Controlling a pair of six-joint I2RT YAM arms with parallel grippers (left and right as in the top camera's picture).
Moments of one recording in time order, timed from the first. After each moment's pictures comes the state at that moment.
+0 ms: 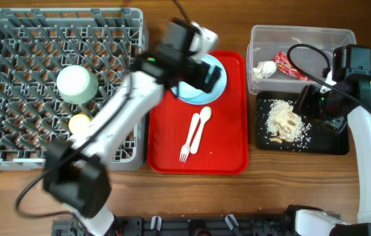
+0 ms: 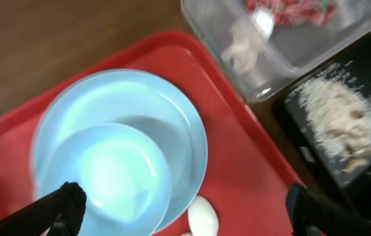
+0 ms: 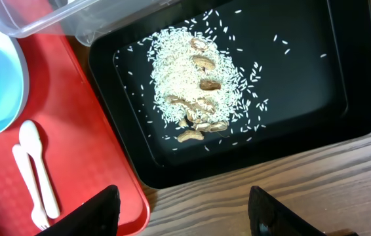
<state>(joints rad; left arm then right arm) -0.56 1.84 1.55 -0.62 0.17 0.00 -0.12 1.39 1.32 -1.28 -0.04 0.33</state>
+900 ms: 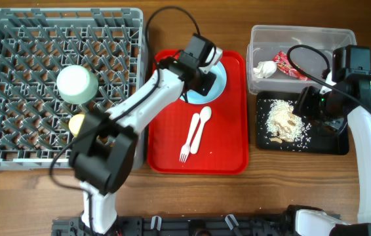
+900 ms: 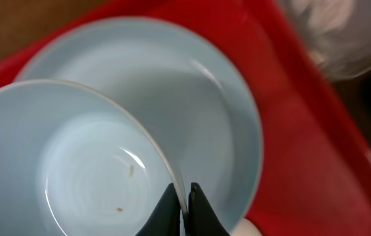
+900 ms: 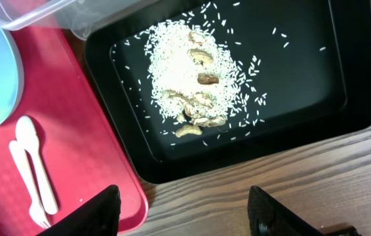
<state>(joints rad) -0.58 2.03 1.55 -0.56 0.06 0.00 -0.12 1.39 1.32 -1.30 -0.04 0.33</state>
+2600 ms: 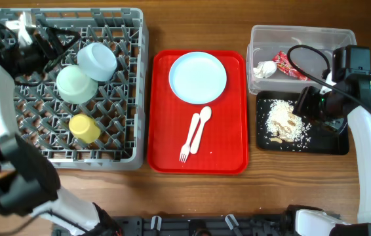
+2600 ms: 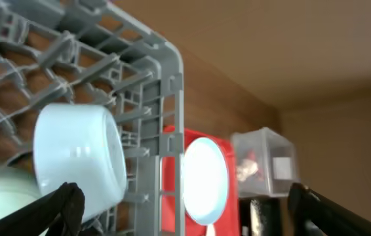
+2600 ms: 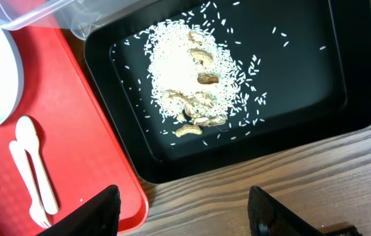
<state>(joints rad) 0.44 1.82 1.57 -0.73 0.95 -0.16 -0.12 1.39 1.32 -1.30 -0.04 0.33</state>
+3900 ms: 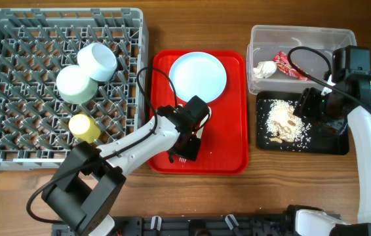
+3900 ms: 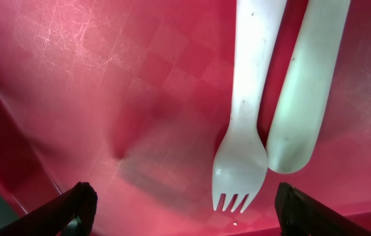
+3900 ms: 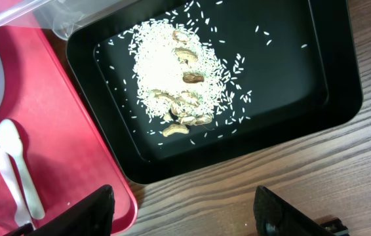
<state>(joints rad) -0.75 1.75 1.05 -0.85 -0.03 -0.44 -0.12 1.39 1.32 -1.32 0.01 0.33</state>
